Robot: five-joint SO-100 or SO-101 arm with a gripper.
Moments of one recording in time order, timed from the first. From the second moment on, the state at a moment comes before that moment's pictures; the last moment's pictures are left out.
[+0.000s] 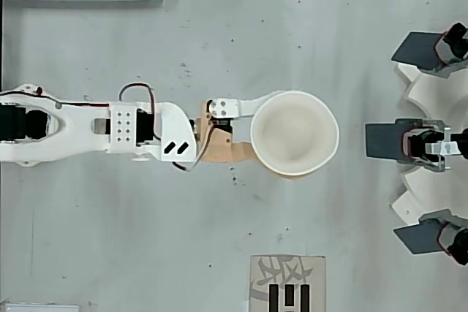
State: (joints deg) arm -2.9 92.1 130.6 -46.8 -88.8
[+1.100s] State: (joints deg) arm -1.8 85.5 123.3 -45.2 -88.8
